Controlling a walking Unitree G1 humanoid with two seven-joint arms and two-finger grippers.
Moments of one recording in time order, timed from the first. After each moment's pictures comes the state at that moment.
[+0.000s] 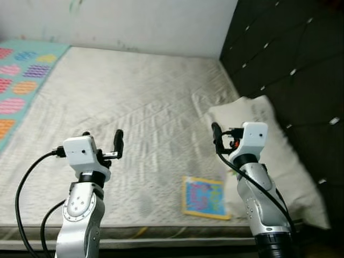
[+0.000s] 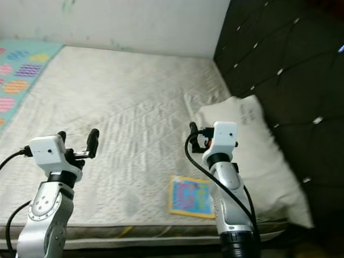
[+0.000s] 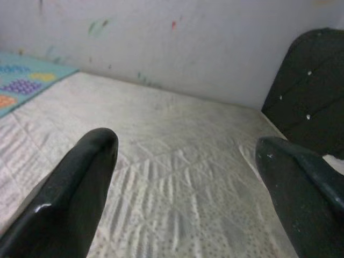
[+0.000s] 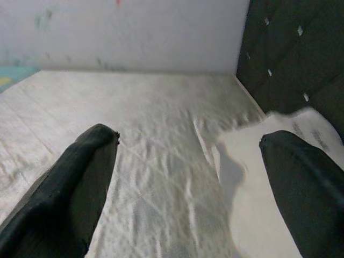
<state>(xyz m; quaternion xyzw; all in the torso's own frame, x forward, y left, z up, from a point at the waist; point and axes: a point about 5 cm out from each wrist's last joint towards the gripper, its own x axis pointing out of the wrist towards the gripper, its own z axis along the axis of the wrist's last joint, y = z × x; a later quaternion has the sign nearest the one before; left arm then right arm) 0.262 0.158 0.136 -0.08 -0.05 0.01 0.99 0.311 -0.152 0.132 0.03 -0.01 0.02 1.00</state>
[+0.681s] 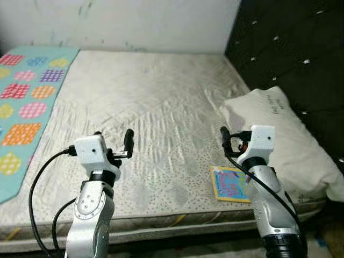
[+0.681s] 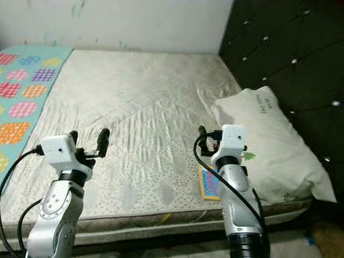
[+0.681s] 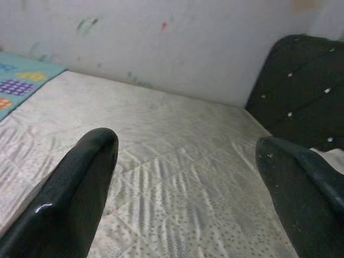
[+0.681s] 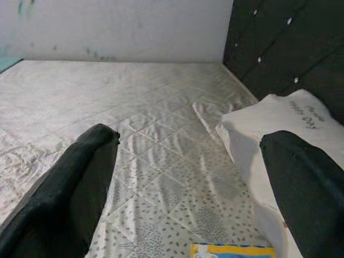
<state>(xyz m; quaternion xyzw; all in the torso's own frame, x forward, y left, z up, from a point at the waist) 0.265 0.149 0.138 -0.09 -0.05 -0.01 0.99 0.309 -0.161 0.126 0.02 0.01 0.00 1.00</state>
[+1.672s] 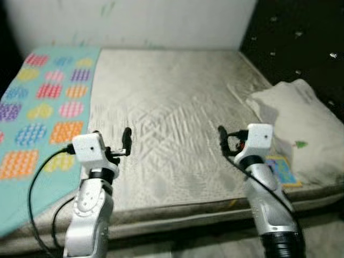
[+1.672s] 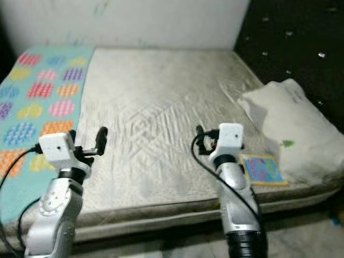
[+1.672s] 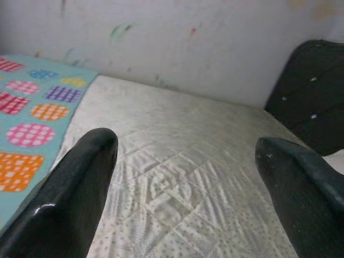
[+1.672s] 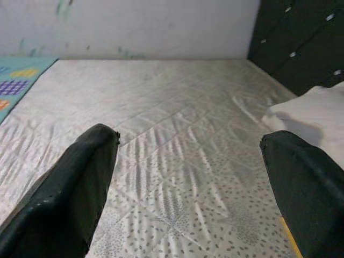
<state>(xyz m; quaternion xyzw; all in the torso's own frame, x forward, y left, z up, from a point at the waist) 0.268 0.151 0.138 -0.10 -0.05 0.00 0.99 0.311 -0.158 0.127 0.02 0.01 0.01 1.00</state>
